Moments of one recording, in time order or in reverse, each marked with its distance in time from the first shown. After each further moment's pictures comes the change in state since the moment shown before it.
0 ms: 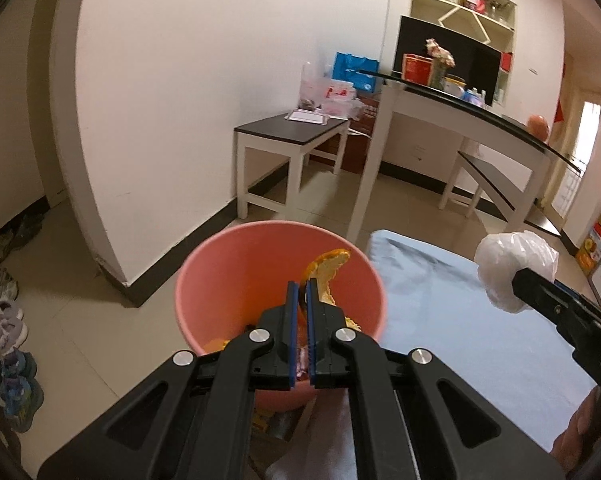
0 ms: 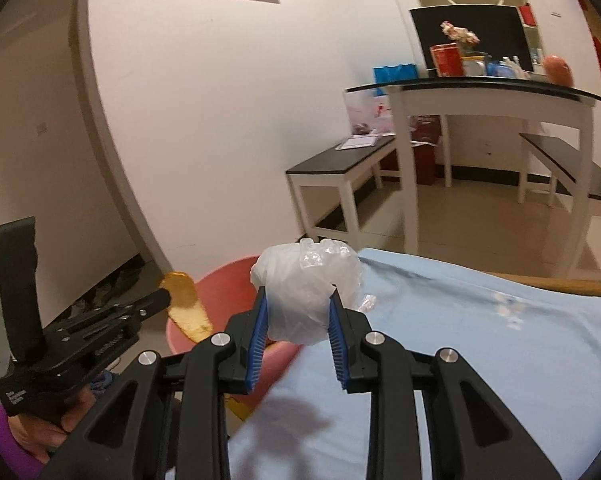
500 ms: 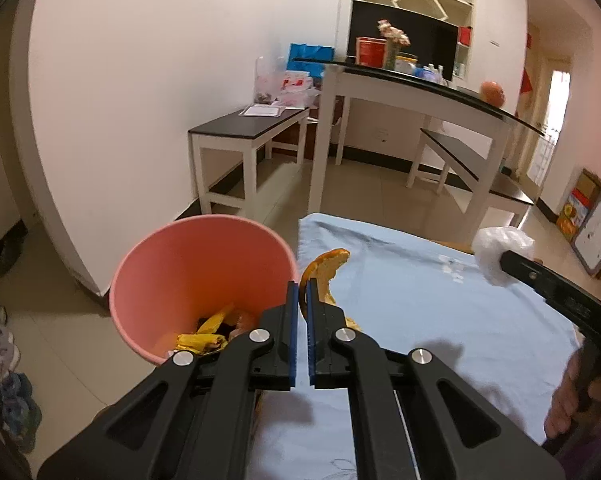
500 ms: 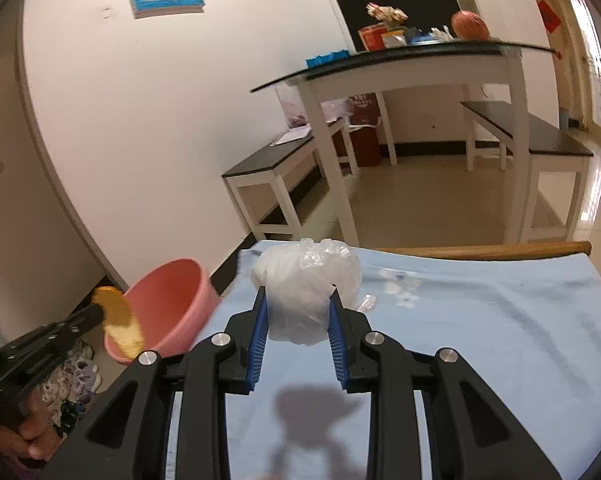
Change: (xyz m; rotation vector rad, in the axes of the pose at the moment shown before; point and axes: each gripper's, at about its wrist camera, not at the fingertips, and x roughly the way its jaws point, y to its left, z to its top) left arm -0.010 -0.077 -0.010 0.103 0.035 -0.085; right arm -0.042 -0.121 -0.007 0.144 0.010 -0.133
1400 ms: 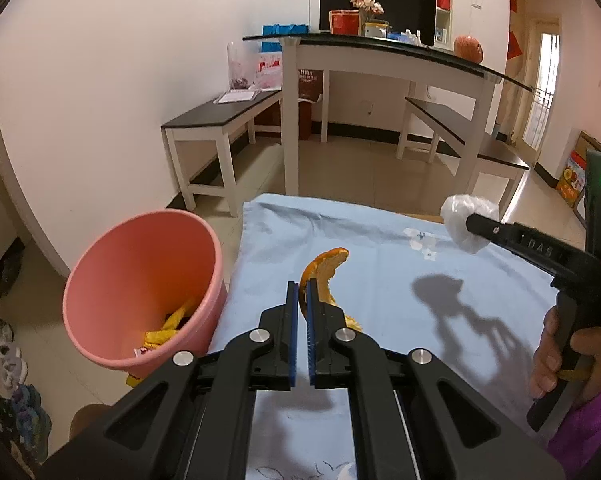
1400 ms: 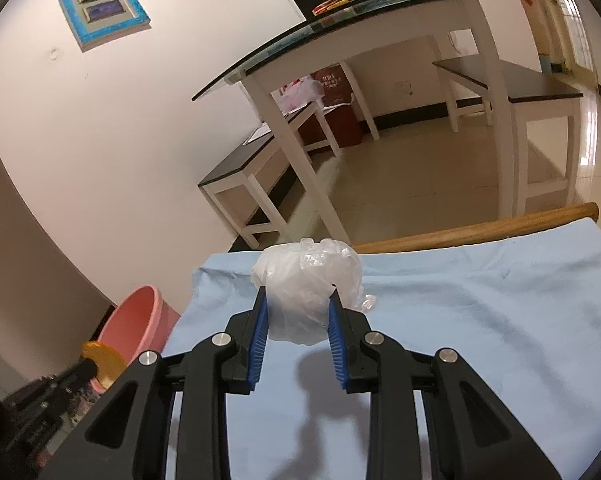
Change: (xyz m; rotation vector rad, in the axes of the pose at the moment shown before) left arm 0.029 -0.088 -0.007 0.107 0.065 0.017; right arm 0.045 -0.112 0.011 0.177 0.049 0.018
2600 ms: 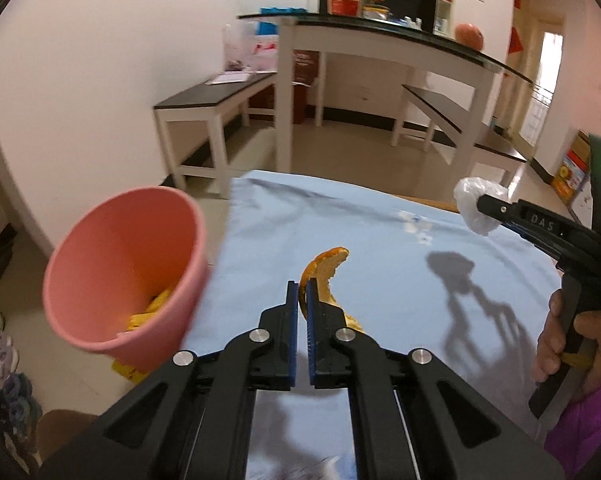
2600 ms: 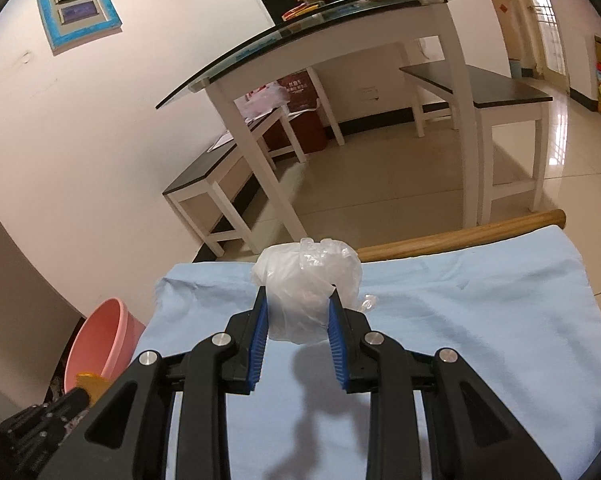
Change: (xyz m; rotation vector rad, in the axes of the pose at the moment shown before) left arm 0.013 0.003 -0.008 -0.028 0.064 -0.026; right arm -0.005 -0.013 0.007 0.030 -0.021 -0.120
